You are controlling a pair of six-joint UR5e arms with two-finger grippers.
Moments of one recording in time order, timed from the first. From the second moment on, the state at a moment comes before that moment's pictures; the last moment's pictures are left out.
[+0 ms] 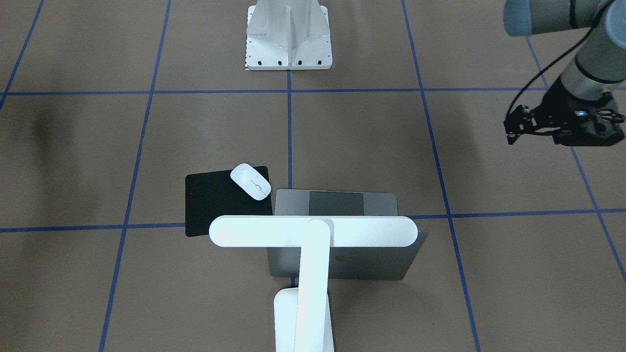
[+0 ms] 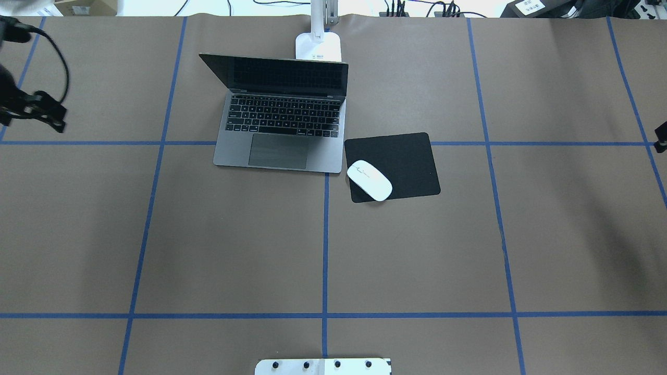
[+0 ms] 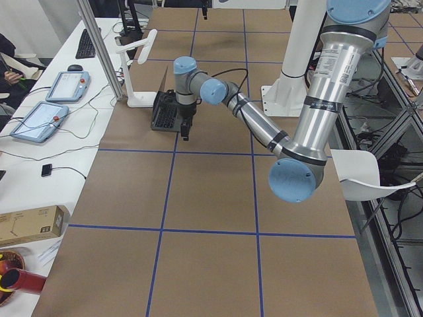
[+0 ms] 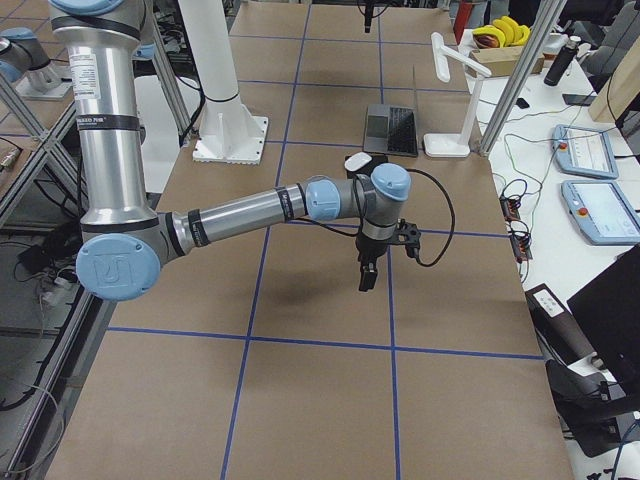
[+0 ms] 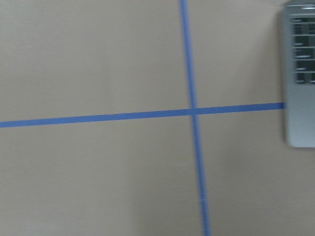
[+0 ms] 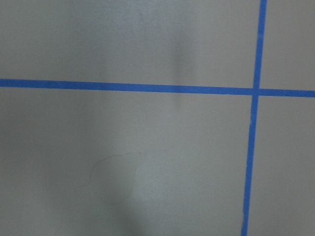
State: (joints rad) left arm -1.17 -1.80 -1.91 -1.35 -2.18 -0.42; right arm 1.33 -1.51 1.77 -1.76 2.21 0.21
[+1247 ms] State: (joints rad) left arm -1.59 -1.68 -1.38 -1.60 -2.25 0.26; right arm 1.49 -1.51 1.58 -1.68 2.26 0.01
